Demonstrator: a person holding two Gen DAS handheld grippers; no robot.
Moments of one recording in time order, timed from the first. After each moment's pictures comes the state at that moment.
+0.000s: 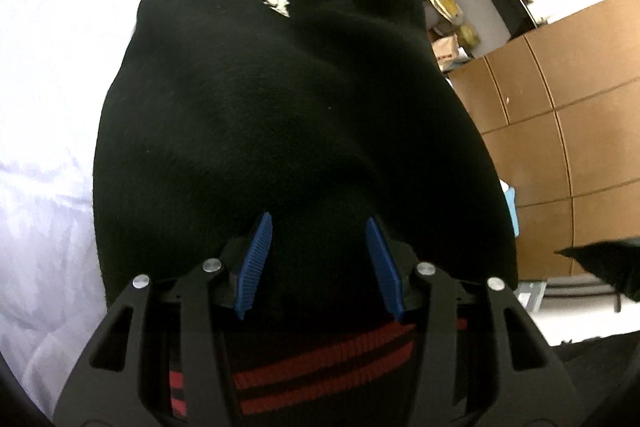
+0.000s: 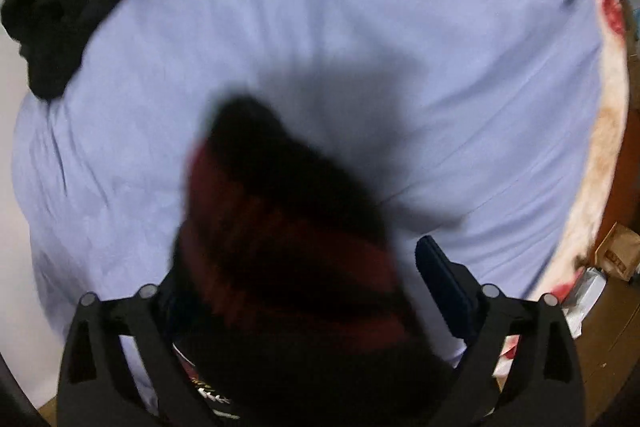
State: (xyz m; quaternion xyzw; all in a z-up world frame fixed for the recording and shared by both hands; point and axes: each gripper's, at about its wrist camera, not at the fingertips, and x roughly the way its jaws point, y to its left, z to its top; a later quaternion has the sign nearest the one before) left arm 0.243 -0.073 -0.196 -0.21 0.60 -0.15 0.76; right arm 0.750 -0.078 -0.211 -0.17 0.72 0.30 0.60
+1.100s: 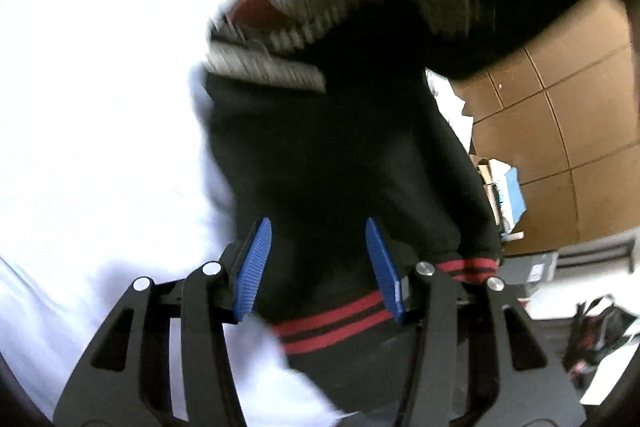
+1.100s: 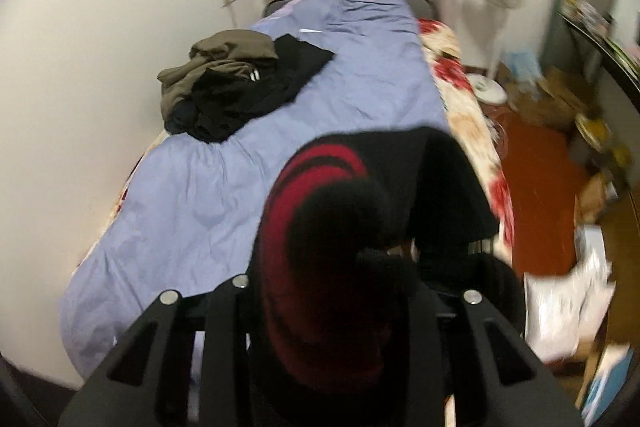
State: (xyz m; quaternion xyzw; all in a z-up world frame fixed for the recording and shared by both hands) left arm 0.254 0.010 -0.113 -0.13 0.58 -0.18 0.79; right arm 0.317 -0.213 0.037 -0.01 0.44 0.22 0.87
